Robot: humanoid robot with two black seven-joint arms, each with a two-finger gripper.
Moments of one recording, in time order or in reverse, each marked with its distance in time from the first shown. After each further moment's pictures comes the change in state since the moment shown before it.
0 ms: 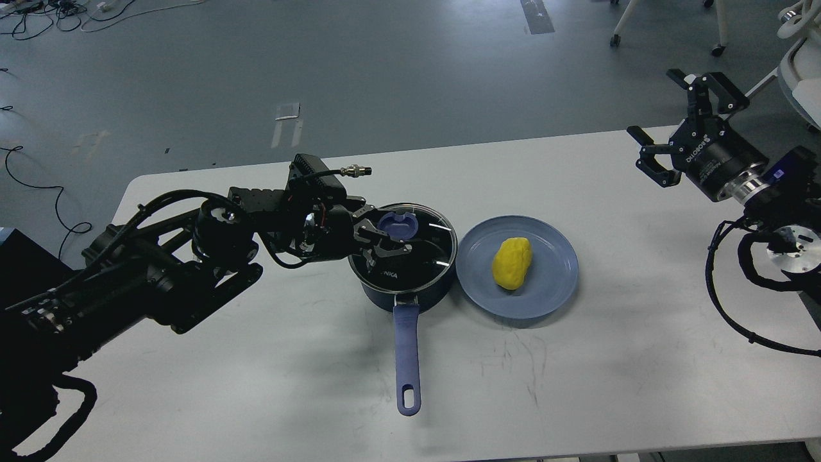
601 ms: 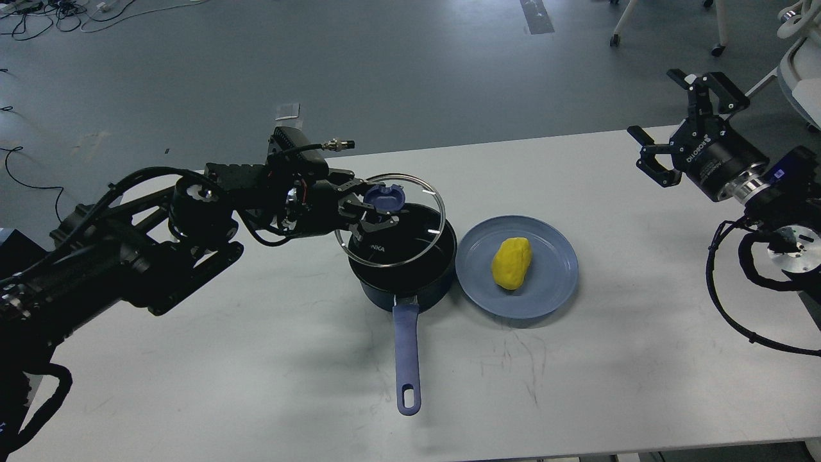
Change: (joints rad) left arm -0.071 0.115 -0.004 -0.043 -0.004 0.021 -0.004; right arm 0.000 -0.005 0.001 0.001 0.000 0.000 0.000
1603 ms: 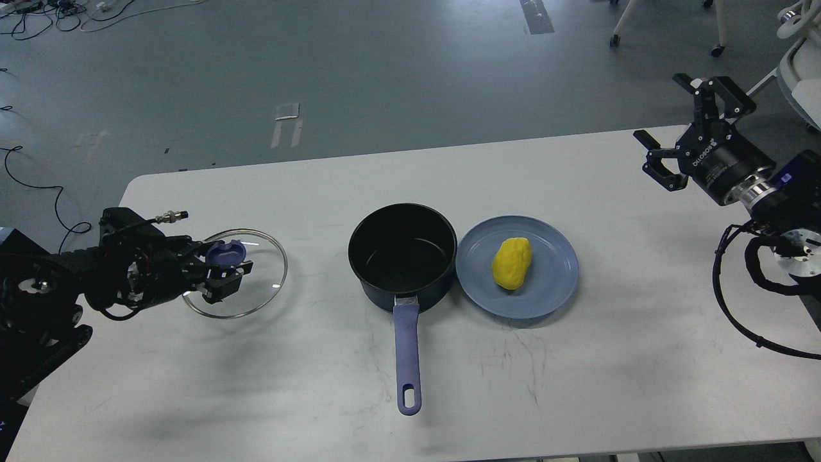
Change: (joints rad) left arm 0.264 0.322 0.055 0.101 -0.065 0.201 0.001; right arm -0.014 -0.010 -0.002 0.002 0.000 0.000 0.000
